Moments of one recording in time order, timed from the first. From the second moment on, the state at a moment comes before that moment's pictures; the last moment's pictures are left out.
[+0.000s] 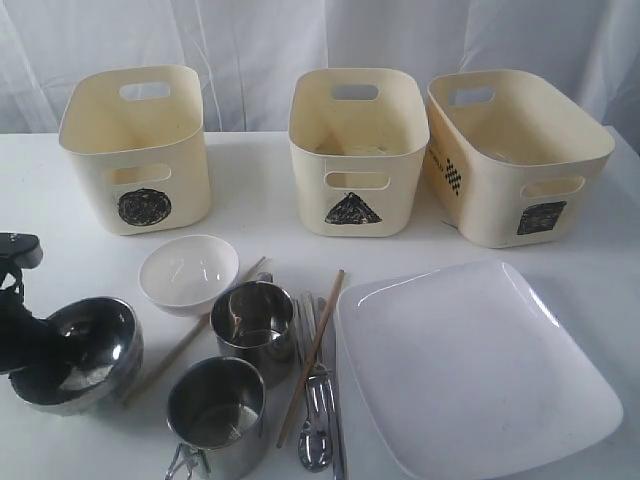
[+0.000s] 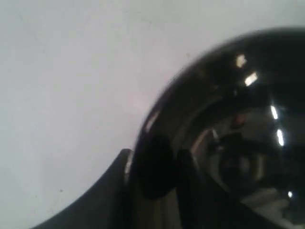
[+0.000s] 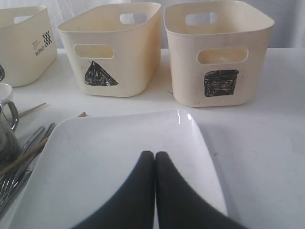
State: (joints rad) left arm -0.08 1.52 -0.58 -0.58 0.35 0.66; right arm 0.08 0.01 -0.01 0.10 0.31 -0.02
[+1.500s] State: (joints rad) left arm -0.08 2.05 -1.82 -0.18 0.55 0.48; right arm 0.08 0.01 -0.01 0.10 0.31 -0.02
